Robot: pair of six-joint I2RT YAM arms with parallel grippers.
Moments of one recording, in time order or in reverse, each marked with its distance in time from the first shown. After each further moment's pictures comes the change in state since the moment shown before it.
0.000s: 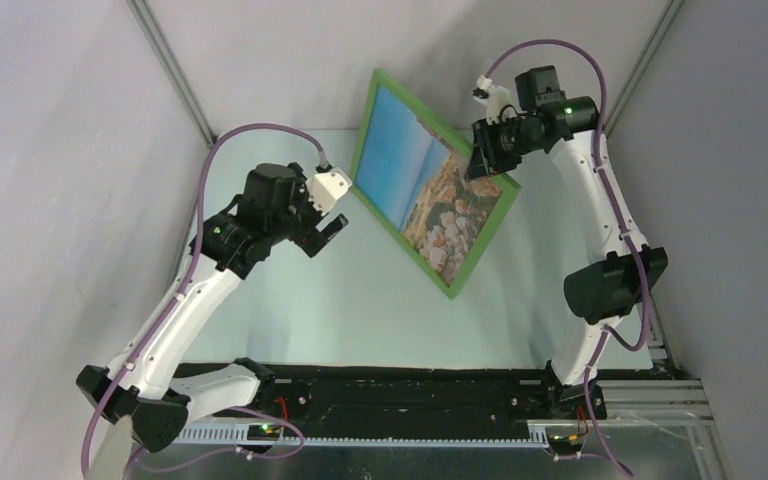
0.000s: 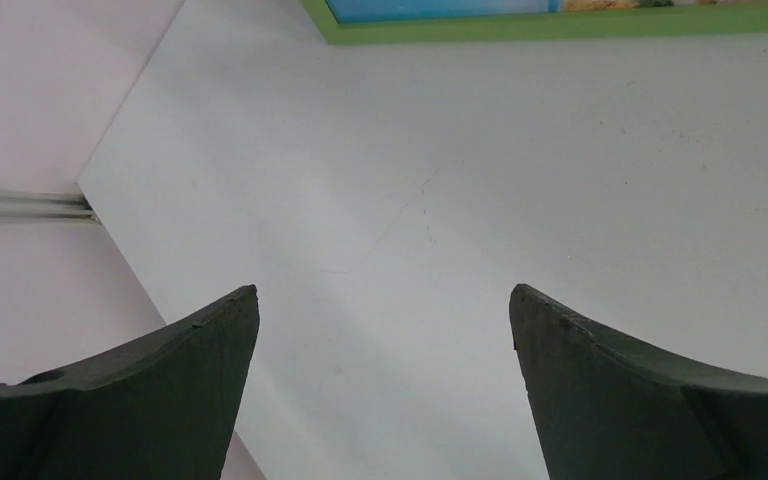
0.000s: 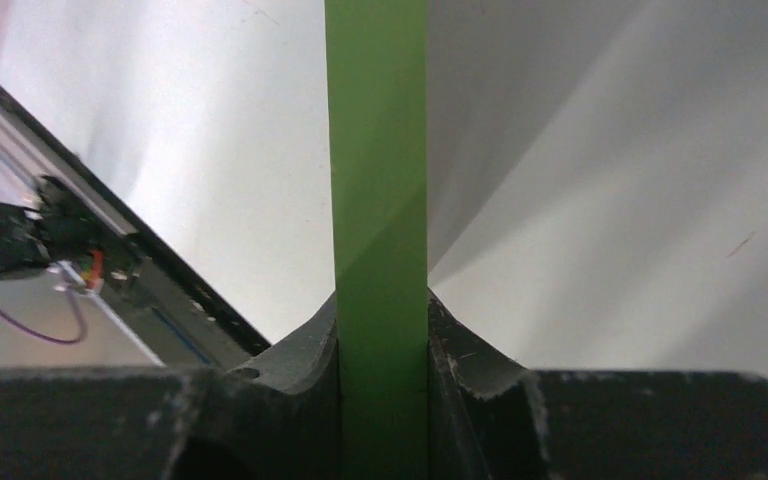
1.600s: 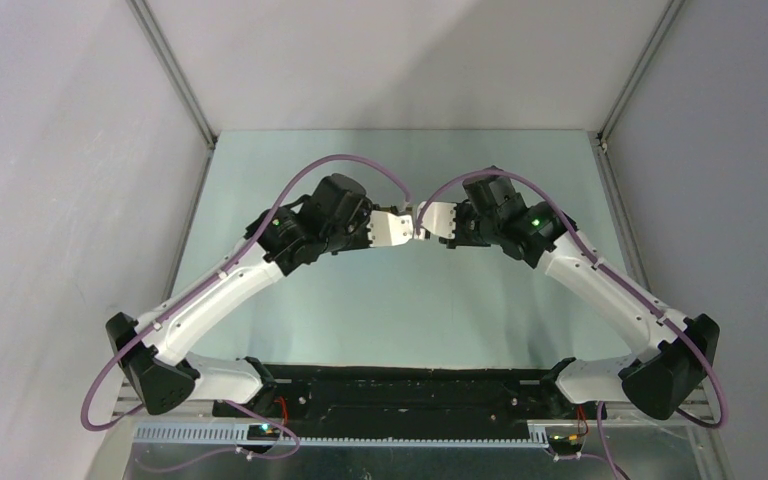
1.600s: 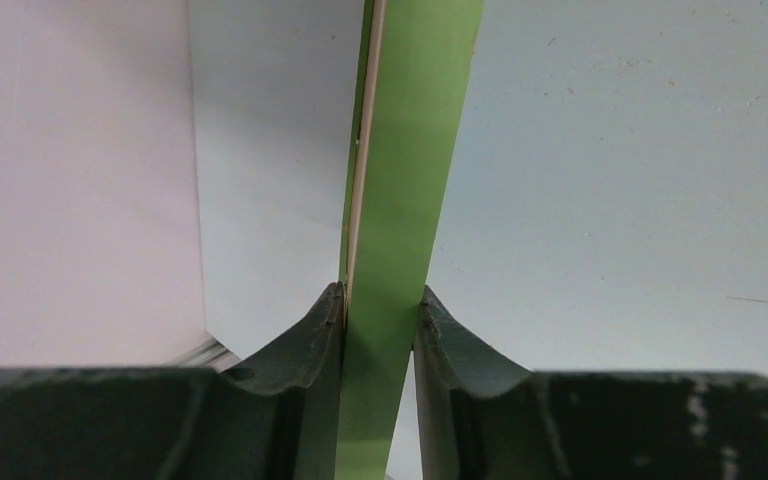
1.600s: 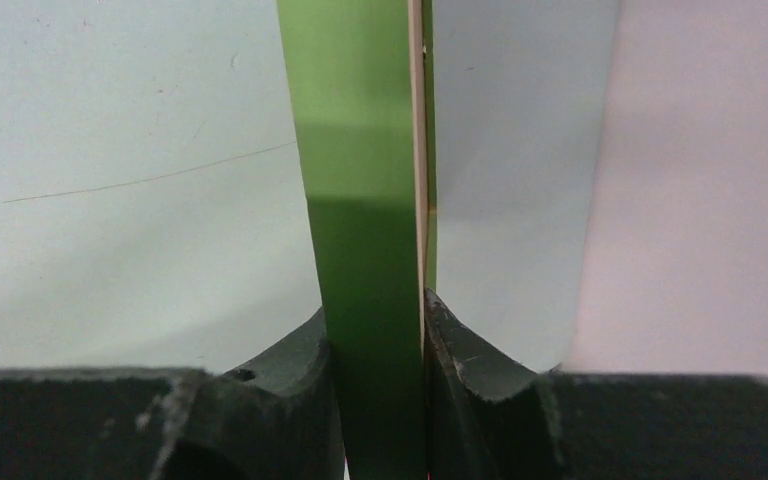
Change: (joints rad) left arm -0.306 0.177 0.090 -0.055 -0.093 0.327; right arm 0.405 -0.526 -0.849 0.467 0.488 -0.861
